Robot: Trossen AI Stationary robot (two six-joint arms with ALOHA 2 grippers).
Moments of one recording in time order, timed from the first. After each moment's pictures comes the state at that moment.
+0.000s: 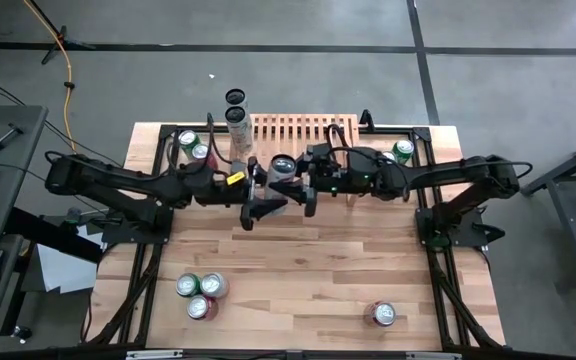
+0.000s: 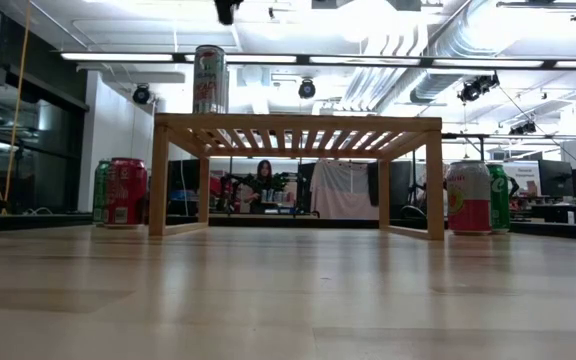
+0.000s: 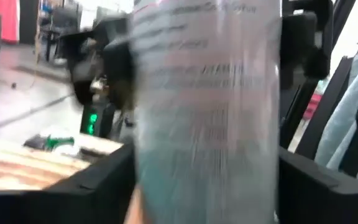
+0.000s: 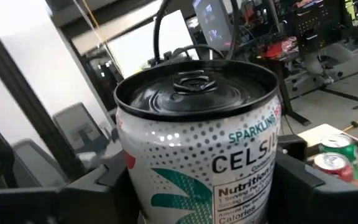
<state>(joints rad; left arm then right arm) -0.05 1.24 0.81 0.53 -0.07 -0.26 0.04 1.49 1.26 0.33 0.05 0.39</state>
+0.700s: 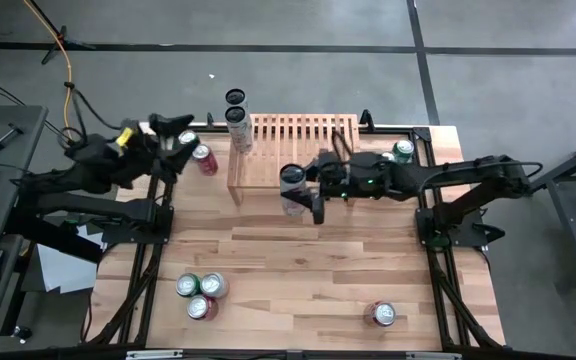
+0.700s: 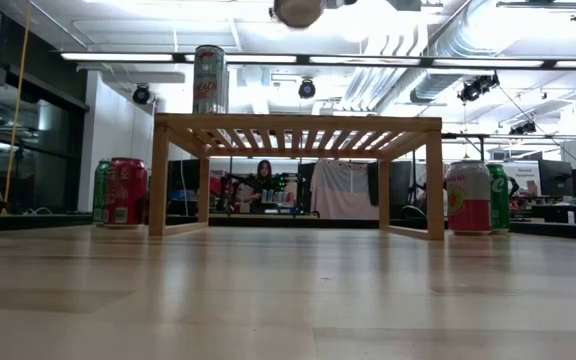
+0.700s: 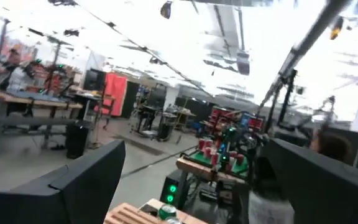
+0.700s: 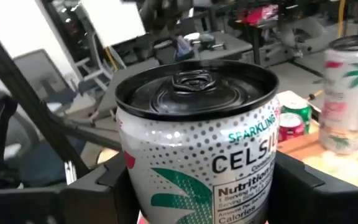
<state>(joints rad) 0.04 0.56 0.81 0.10 -0.39 -0.15 0.06 1.43 1.26 0.05 0.12 0.29</state>
